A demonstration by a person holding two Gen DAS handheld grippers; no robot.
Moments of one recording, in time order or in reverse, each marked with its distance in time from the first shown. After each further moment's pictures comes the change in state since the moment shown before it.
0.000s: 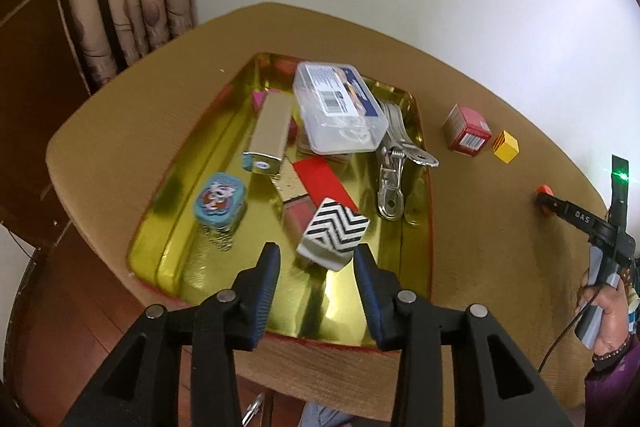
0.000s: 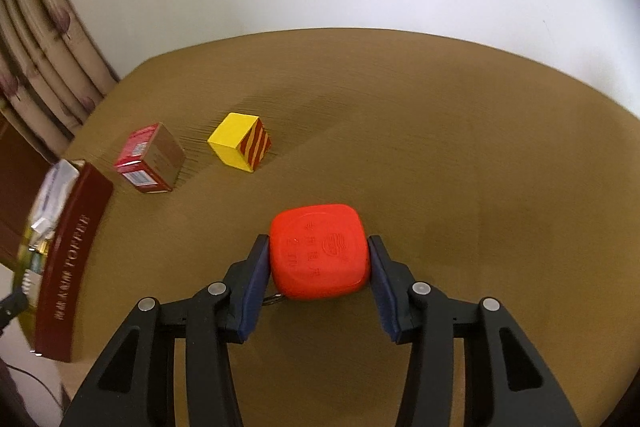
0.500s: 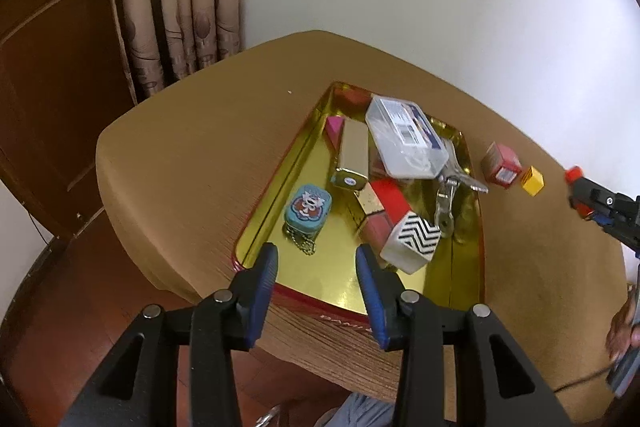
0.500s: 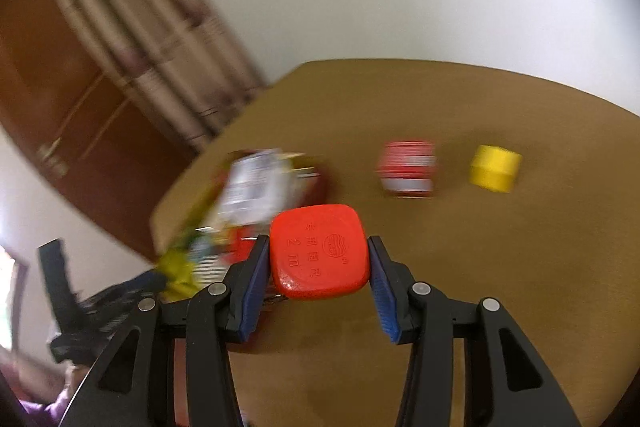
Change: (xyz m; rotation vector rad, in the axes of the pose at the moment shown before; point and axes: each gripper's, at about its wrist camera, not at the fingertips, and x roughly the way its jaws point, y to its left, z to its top) left arm -0.029 0.051 -0.010 -0.092 -0.103 0.070; right arm -0.045 0.199 -0.010 -0.196 0.005 0.434
